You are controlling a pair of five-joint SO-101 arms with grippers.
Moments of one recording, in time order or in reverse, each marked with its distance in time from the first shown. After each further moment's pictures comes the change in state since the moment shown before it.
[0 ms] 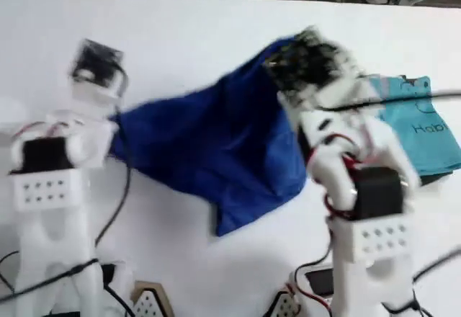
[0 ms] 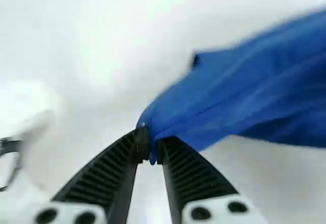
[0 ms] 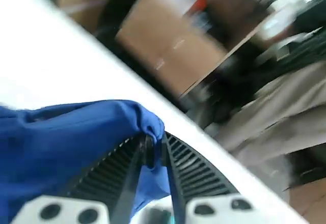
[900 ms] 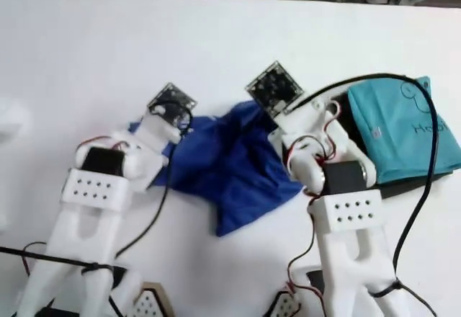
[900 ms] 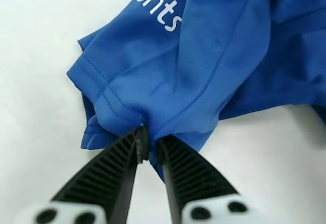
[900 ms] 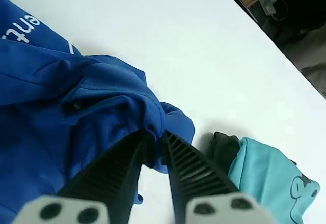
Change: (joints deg) left arm 14.0 0.6 14.2 -8.9 -2.7; right arm 3.2 0.2 22.9 -3.8 0.0
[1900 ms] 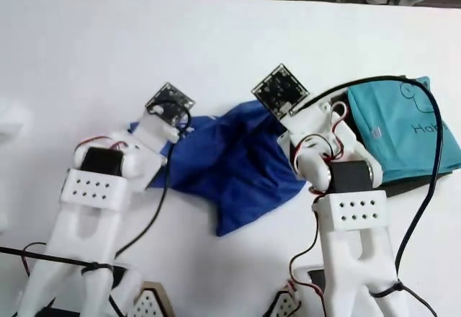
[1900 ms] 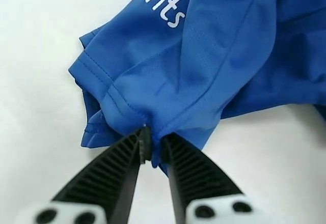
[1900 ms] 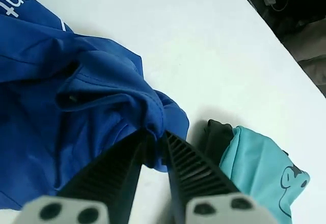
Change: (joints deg) left arm -0.5 0.0 0.2 0.0 0.0; right arm 2.2 0.0 0.0 2.0 4.5
